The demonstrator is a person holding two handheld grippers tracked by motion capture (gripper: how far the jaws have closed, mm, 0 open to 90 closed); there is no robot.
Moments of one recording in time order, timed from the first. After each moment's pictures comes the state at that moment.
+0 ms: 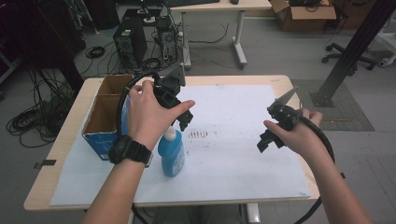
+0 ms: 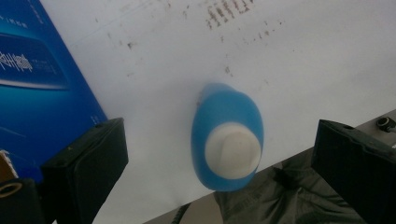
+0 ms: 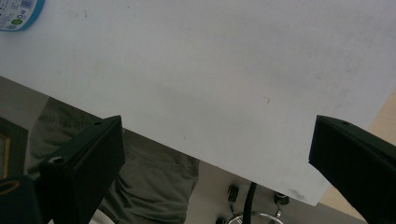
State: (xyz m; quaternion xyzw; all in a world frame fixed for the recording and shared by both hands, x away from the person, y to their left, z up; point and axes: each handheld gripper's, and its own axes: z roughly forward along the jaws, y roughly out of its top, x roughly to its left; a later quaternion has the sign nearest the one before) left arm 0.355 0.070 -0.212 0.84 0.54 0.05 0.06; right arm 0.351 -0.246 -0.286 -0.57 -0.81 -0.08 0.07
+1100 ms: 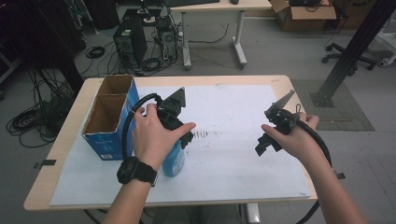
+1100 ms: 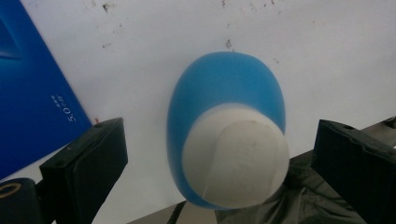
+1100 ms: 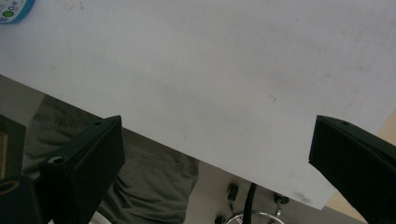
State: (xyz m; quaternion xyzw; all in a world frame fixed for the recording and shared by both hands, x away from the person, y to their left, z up) left arm 0.342 0.067 -0.267 0.83 0.55 0.03 0.04; right arm 0.348 -0.243 -0.297 -0.57 -0.82 -0.08 0.08
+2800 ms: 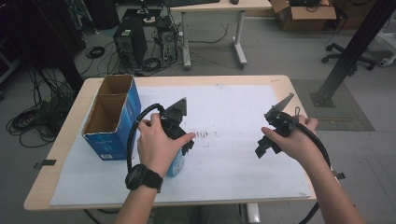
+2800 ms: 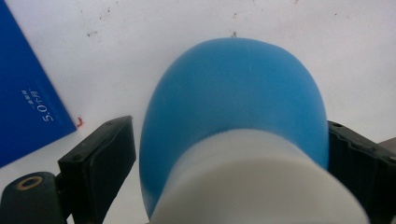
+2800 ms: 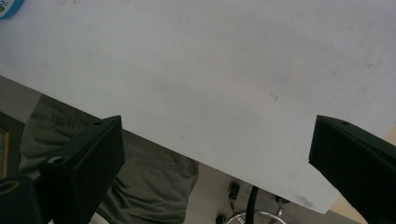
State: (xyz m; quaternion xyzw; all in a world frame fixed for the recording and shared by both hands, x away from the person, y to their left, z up) left arm 0.342 0.065 -0.297 0.82 0.57 0.03 0.03; right arm 0.349 -0.245 -0.308 -0.57 -0.82 -0.08 0.08
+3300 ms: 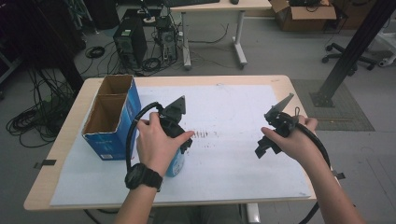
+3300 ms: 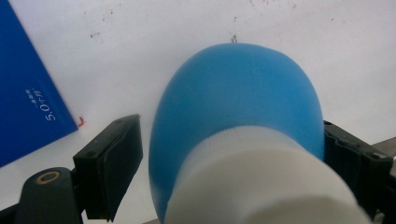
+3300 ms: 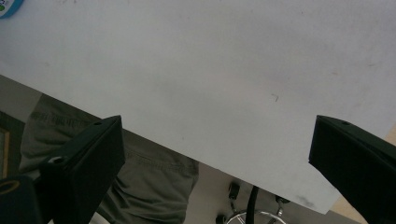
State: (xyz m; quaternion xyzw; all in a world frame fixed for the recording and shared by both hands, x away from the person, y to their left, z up) left arm 0.343 0.067 -0.292 0.82 0.58 0.03 0.03; right arm 0.348 -0.245 -0.308 -0.56 -0.82 -0.08 0.08
